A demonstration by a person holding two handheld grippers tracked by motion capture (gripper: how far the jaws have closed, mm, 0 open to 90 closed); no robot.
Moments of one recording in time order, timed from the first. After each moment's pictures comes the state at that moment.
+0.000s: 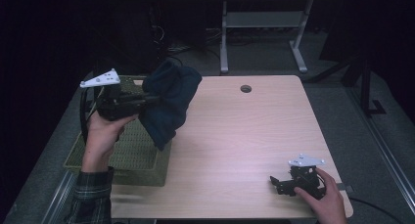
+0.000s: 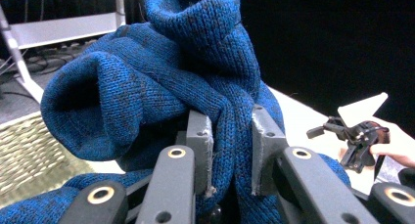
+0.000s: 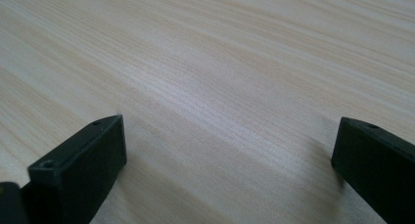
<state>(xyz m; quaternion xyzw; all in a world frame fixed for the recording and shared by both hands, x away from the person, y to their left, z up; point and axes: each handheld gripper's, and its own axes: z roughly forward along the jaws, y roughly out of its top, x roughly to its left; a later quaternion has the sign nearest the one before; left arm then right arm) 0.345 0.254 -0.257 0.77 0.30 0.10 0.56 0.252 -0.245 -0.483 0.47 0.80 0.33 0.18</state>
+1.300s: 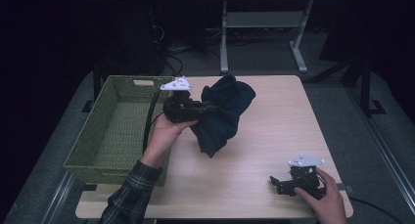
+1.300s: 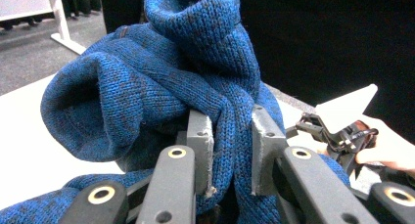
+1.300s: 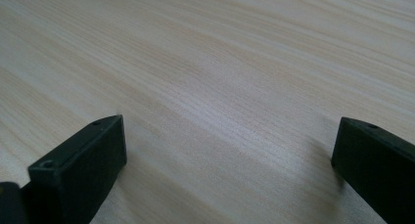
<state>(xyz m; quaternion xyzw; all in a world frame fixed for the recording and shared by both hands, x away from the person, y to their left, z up) 0.372 0.123 -0.303 0.80 0.25 0.04 0.54 0.251 -0.245 -0.483 0.47 0.80 0.33 0.18</state>
